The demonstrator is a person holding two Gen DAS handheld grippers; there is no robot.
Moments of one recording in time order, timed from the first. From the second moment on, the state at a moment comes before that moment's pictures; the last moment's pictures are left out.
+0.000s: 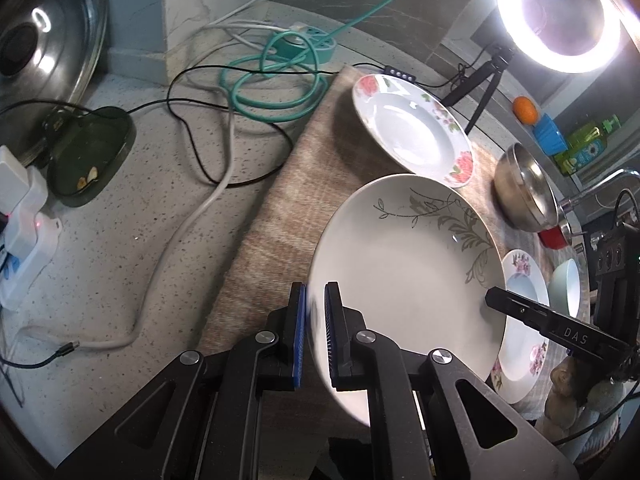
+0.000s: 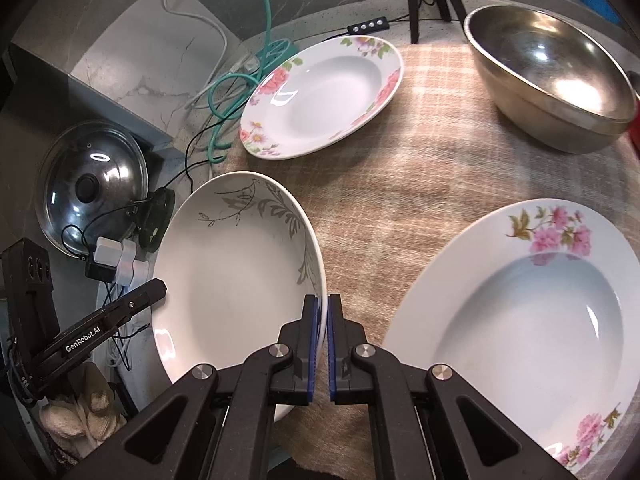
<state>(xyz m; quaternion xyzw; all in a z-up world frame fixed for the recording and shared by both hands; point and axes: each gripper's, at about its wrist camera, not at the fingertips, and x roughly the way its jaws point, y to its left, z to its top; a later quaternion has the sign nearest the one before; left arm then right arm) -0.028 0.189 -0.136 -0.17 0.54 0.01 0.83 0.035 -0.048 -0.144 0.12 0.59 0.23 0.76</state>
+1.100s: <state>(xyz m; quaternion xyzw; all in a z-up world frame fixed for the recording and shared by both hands) 0.002 0.063 -0.133 -0.11 0.55 -0.12 0.82 -0.004 -0.185 -0.134 0.19 0.57 0.11 0.79</state>
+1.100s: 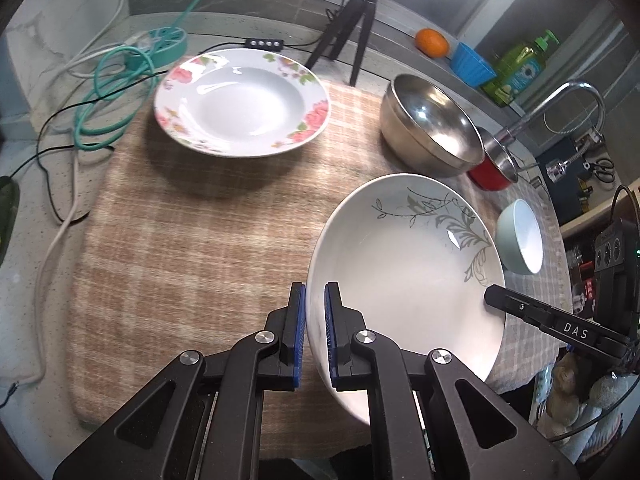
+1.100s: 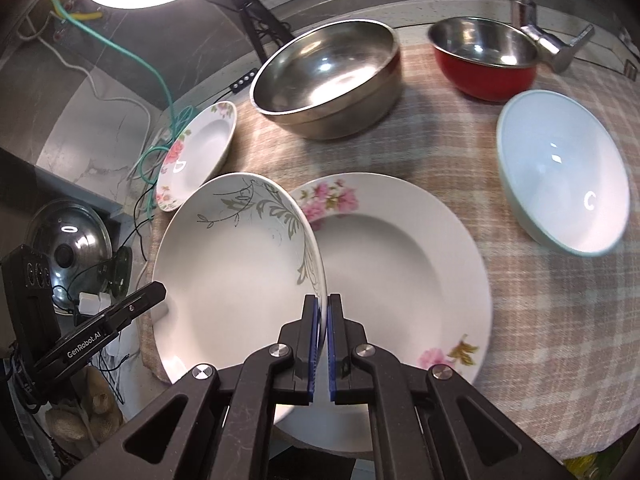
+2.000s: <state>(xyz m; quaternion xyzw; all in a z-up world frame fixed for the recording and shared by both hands) 0.006 0.002 -0.154 -0.08 0.58 -0.15 0.80 -0.023 -0.250 -0.154 0.21 0.58 0.06 0.79</state>
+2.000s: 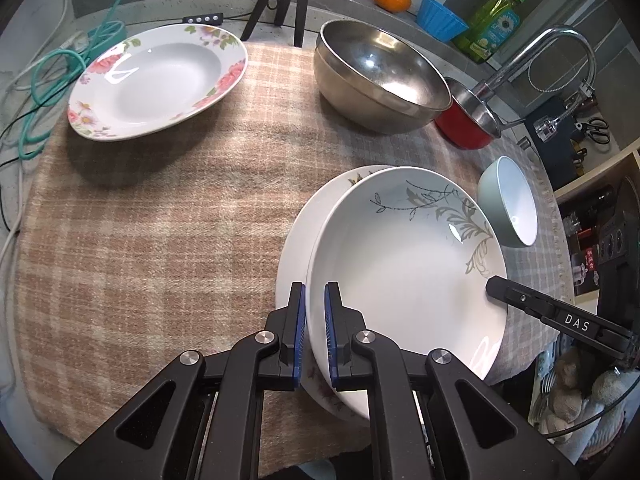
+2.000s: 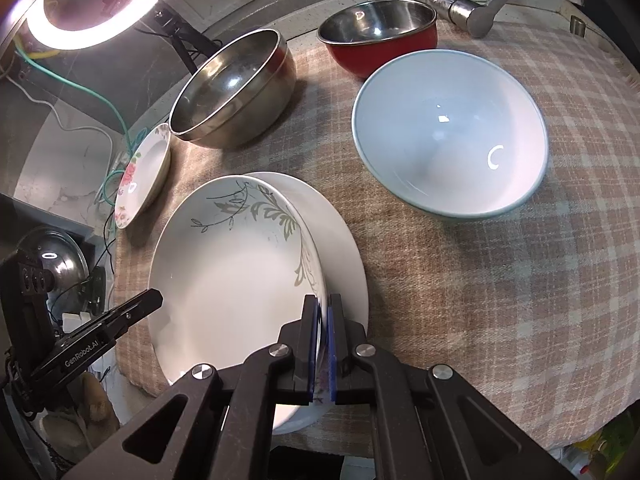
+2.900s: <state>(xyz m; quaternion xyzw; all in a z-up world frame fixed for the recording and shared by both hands) 0.009 -0.002 -0.158 -0.07 0.58 -0.15 0.80 -0.019 -0.244 -0.163 0.19 0.58 0.05 0.79</state>
